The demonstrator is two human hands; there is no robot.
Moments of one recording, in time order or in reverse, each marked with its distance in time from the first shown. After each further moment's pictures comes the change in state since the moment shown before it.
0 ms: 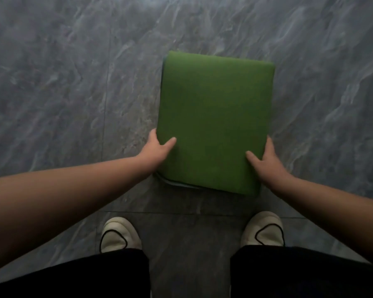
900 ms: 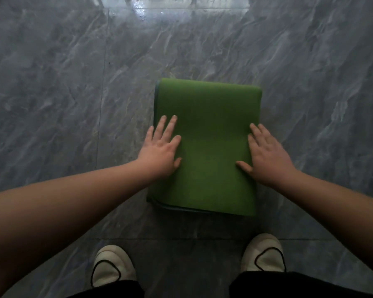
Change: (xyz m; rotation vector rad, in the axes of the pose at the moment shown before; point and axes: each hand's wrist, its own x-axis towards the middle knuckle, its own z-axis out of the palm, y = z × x) left_hand 0.025 0.056 0.010 1.335 0.011 0.585; right_hand 0.051 -0.035 -0.031 -1.120 0.074 -0.457
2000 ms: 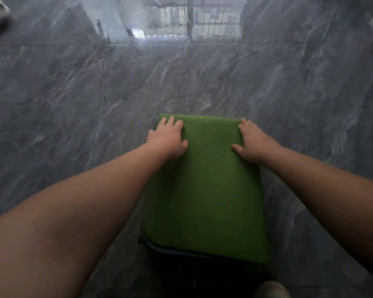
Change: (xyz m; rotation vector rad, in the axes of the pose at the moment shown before) left_hand 0.133 -0.017 -0.060 -0.222 -0.043 -0.186; right_hand 0.137 0.017 -0.051 0.181 -0.172 0.105
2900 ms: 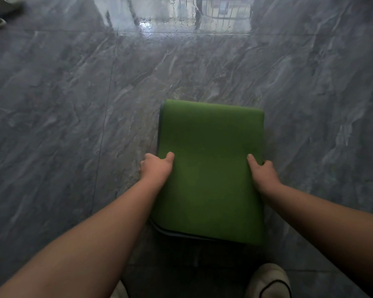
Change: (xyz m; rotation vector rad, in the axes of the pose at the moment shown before) left_hand -0.082 -0.026 0.083 -0.687 0.051 -0.761; right_hand -0.074 -0.004 0.094 0.964 0.130 0.638
